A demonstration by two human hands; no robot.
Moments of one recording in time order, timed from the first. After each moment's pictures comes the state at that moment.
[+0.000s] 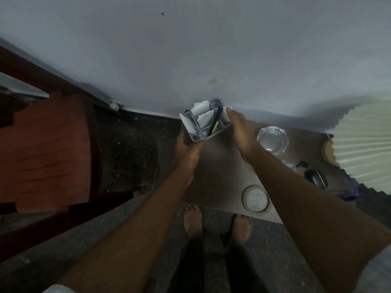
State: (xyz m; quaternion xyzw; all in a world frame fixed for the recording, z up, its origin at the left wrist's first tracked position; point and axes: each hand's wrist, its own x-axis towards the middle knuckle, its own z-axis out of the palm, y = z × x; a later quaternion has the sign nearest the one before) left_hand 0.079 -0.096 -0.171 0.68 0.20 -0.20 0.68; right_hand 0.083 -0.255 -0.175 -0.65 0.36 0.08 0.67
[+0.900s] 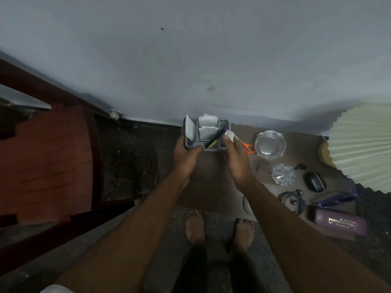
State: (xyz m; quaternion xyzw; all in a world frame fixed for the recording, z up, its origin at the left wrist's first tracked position) left_hand 0.088 -0.092 -0.154 0.75 0.21 -0.24 0.59; right_hand 0.033 -0.217 -0.171 -0.61 0.33 -0.02 0.72
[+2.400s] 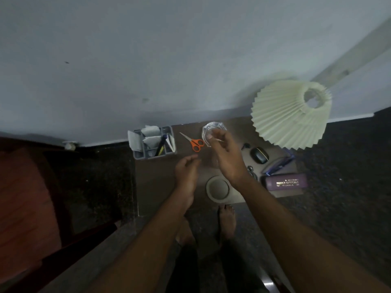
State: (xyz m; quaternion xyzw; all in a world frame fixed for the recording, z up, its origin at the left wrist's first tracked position) left_hand -0.008 -0.193 -0.137 0.72 0.22 -0.37 0.55; right_hand -0.047 -0.301 -0.109 -0.64 0.40 -0.09 0.65
